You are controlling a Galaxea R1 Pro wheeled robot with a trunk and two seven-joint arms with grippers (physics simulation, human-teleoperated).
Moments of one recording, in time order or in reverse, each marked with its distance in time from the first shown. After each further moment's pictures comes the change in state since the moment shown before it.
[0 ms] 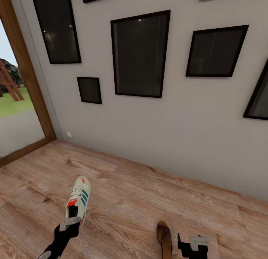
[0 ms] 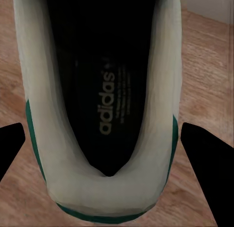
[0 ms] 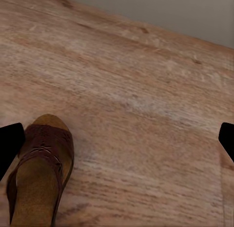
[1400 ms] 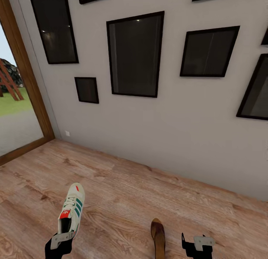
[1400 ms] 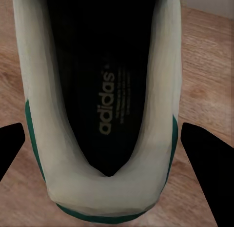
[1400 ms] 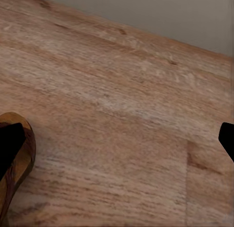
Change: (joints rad) left arm 0.096 0.016 0.011 0.031 0.005 -0.170 0.006; right arm 0.000 -0.027 -0.006 0.003 -0.001 -0.021 -0.007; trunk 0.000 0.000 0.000
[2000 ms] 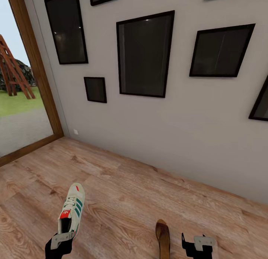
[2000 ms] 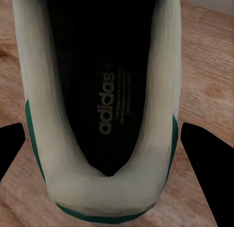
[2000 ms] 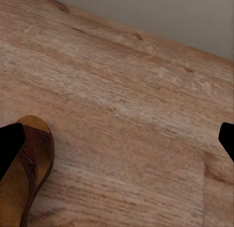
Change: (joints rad) left arm 0.000 -0.001 0.000 0.000 -0.001 0.000 0.000; right arm 0.000 0.000 0.000 0.000 0.000 -0.001 0.000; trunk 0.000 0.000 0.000
